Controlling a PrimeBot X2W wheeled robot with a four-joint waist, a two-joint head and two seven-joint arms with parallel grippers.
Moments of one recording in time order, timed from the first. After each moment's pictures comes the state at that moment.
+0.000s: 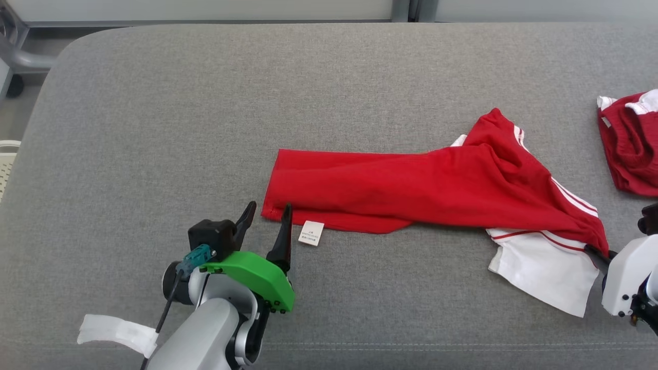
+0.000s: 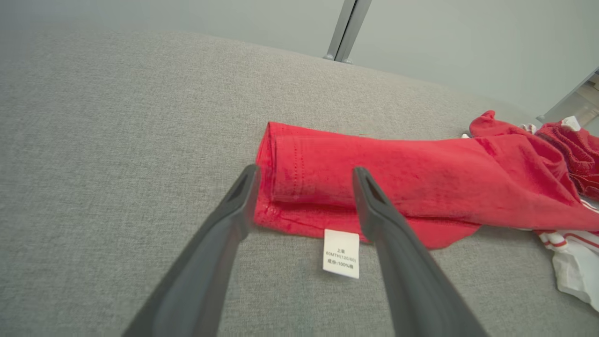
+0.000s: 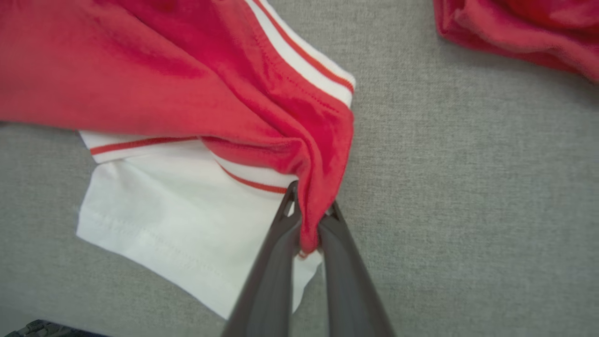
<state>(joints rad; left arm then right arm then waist) -0.41 0.18 -0.68 0.44 -0.75 0.17 -0.21 -0.21 -0.60 0.21 0.37 0.73 0.13 0.37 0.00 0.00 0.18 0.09</state>
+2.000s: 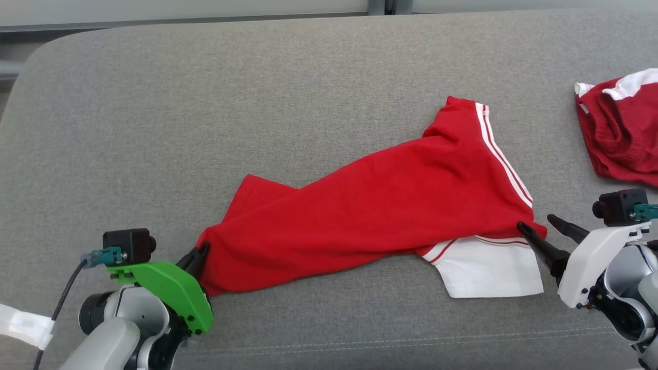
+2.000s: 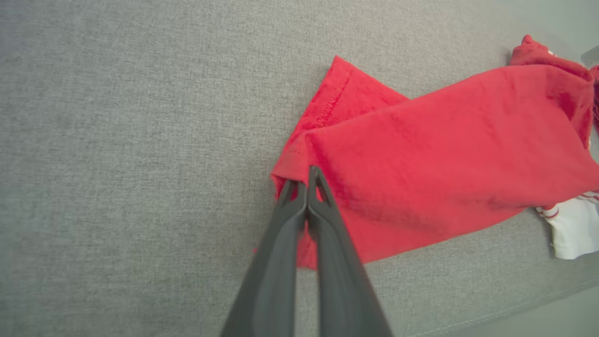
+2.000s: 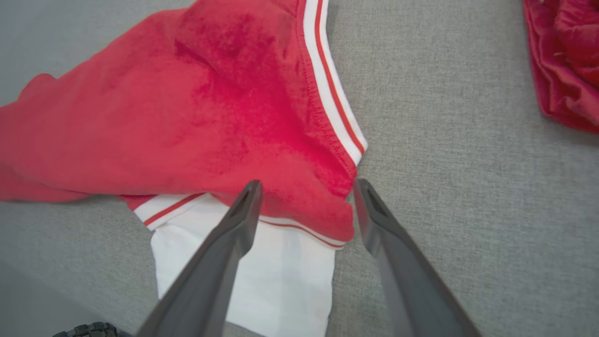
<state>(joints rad) -0.27 0.50 -0.60 0.12 -0.98 0.20 0.18 -0.29 -0.64 0.47 0.27 0.88 0.13 0.15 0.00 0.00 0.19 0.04</state>
